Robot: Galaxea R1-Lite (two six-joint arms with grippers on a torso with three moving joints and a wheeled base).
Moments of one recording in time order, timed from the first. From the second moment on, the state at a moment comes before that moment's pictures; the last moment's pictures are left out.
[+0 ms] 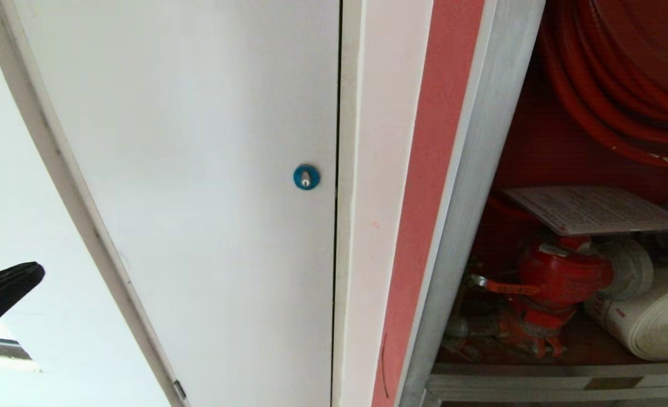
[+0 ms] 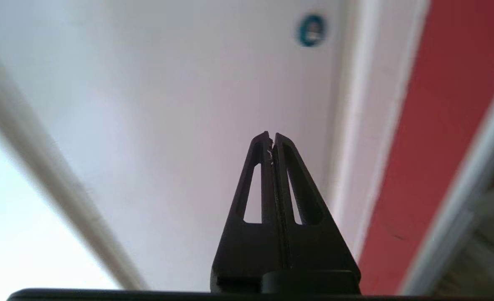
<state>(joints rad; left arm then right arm) -0.07 0.70 -0.45 -0.33 -0.28 0.07 0.01 0.00 0.00 0.00 0.01 0.00</state>
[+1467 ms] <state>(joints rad) 0.00 0.00 -0.02 -0.16 -0.05 0.16 0.01 0.00 0.00 0.00 0.01 0.00</state>
